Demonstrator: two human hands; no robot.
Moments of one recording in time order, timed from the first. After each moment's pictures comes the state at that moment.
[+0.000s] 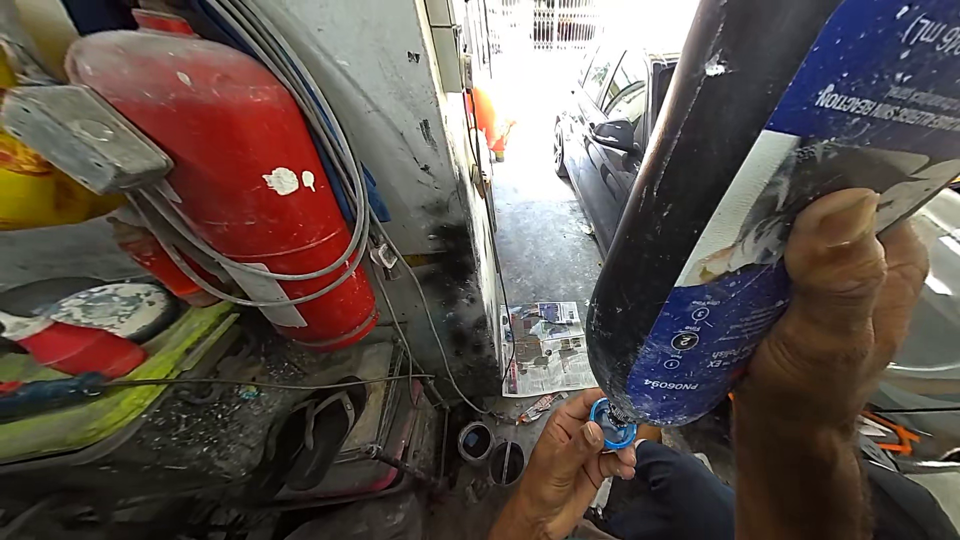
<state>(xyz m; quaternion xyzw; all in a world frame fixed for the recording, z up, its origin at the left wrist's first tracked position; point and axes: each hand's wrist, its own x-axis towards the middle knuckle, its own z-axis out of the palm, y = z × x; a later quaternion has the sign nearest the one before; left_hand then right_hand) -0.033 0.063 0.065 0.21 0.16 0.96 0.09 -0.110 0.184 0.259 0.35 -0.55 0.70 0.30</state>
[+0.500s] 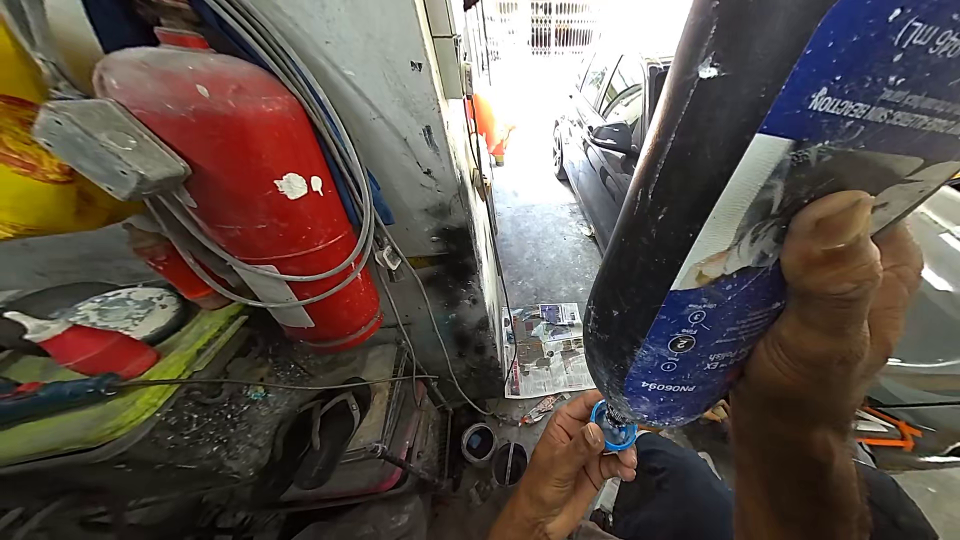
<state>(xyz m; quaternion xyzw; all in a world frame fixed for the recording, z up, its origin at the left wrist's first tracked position) -0.022 0.062 0.067 0.22 0.16 0.96 0.10 -0.096 0.185 0.261 0.36 -0.54 0.70 0.30</state>
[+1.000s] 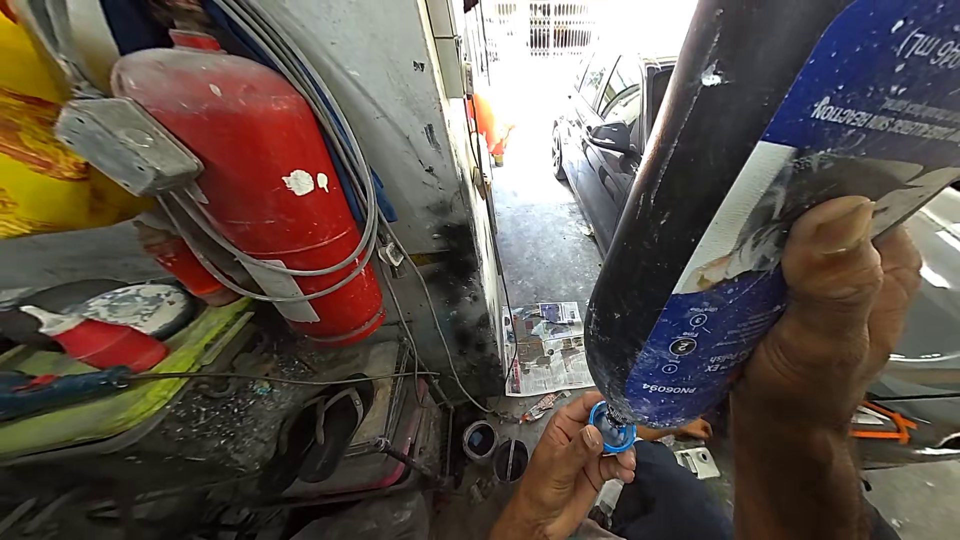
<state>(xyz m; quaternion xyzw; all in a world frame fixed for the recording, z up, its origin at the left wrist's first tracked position) -0.004 0.066 0.066 0.22 0.16 0.96 0.10 -0.079 0.191 0.259 0.36 -0.53 0.71 0.30</state>
